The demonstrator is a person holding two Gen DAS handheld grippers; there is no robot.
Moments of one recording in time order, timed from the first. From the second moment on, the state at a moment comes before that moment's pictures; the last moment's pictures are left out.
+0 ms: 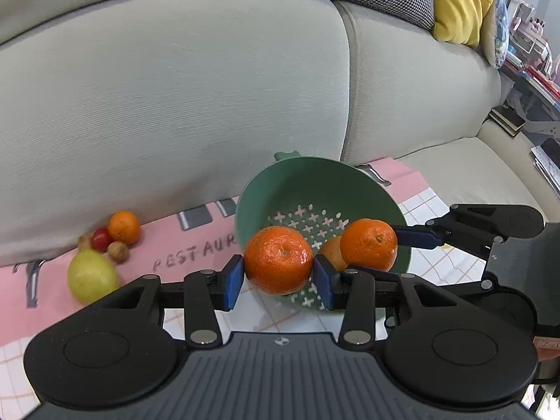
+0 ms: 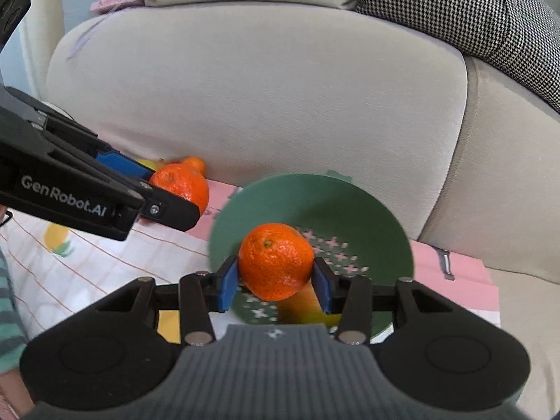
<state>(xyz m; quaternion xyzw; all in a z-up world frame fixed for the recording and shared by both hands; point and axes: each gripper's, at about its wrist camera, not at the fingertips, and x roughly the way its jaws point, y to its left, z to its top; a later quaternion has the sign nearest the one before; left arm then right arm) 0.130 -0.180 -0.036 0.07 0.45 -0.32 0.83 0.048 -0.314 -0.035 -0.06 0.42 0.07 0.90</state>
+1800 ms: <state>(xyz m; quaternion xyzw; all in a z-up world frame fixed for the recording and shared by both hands) 0.212 -0.265 -0.113 0.14 0.55 -0.32 0.76 0.147 -0.355 -0.121 -0.07 0.51 0.08 0.86</state>
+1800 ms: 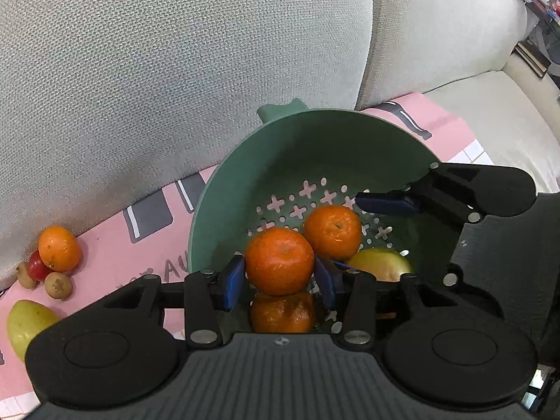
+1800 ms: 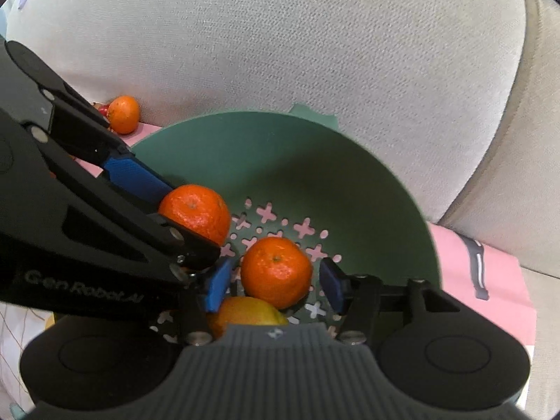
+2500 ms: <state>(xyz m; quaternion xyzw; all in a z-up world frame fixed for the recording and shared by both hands) 0.173 -0.233 -0.059 0.16 0.48 -0.30 0.81 0.108 -0.343 -0.073 -0.06 0.44 0.02 0.89</state>
